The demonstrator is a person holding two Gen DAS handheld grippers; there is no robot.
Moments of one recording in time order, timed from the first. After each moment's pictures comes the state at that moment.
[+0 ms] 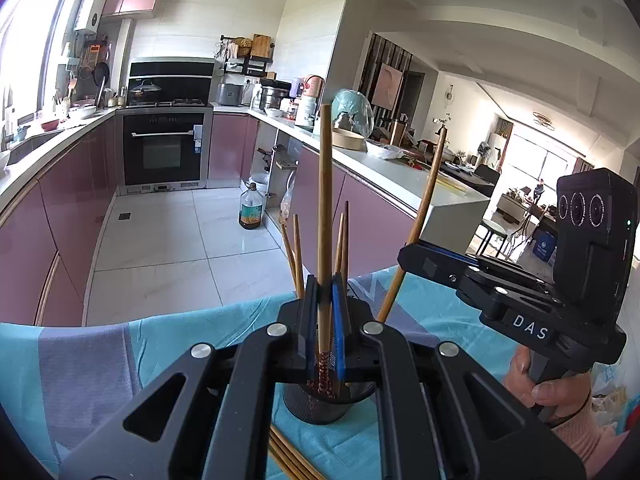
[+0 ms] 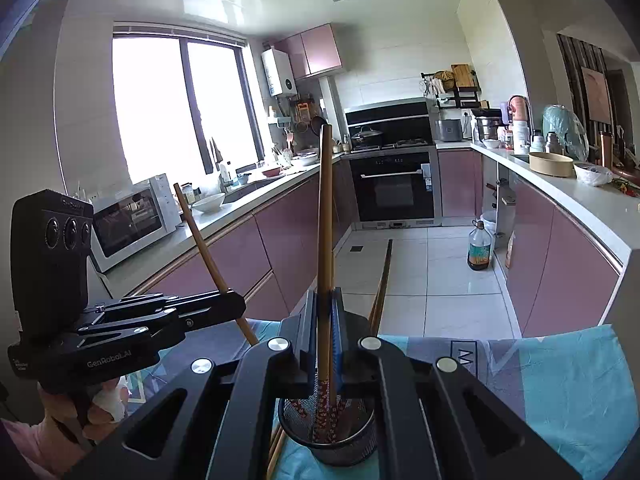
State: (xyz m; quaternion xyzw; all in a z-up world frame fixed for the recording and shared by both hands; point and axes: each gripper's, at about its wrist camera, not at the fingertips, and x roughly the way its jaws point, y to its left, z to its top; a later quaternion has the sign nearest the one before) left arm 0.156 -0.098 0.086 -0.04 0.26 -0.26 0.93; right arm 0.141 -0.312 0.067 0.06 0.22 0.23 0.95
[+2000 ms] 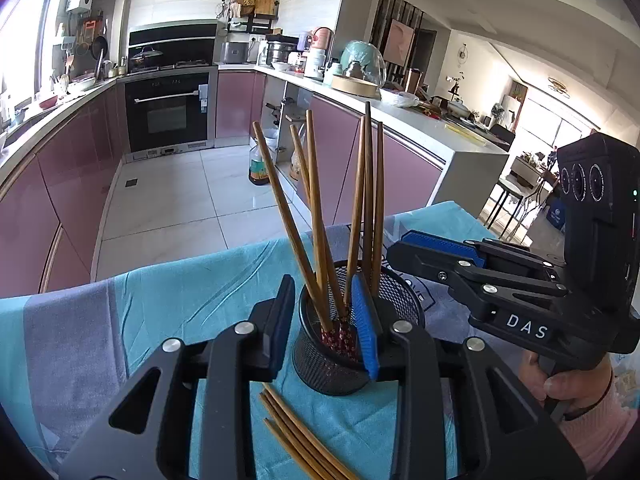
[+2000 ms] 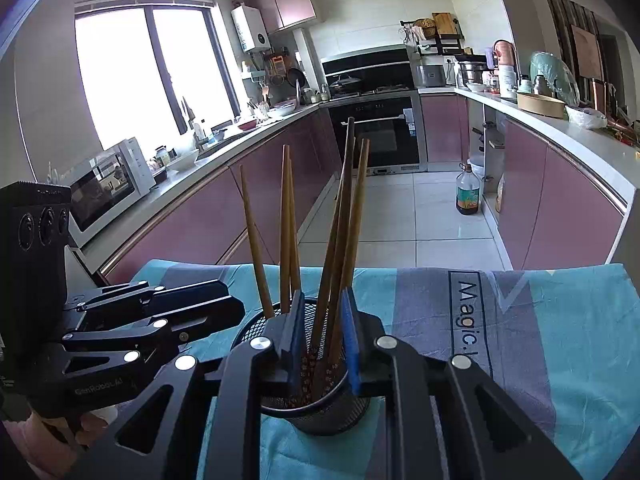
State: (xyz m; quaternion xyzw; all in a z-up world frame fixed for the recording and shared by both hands) left arm 0.211 -0.114 0.024 -0.01 0.33 -0.25 0.91; right arm 0.167 -0.313 0.012 0.06 0.32 0.20 0.93
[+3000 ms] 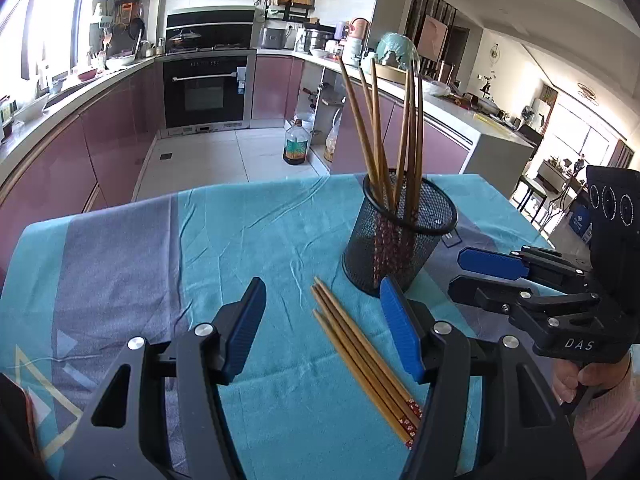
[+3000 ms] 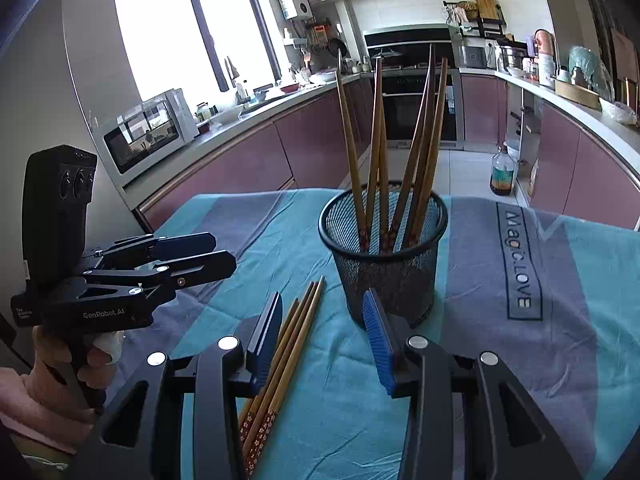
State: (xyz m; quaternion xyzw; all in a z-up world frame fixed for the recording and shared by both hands) left arm 0.137 -0.047 -0.020 -0.02 0.36 -0.18 0.91; right arm 0.092 -0.283 -0.025 0.03 0.36 0.27 0.89
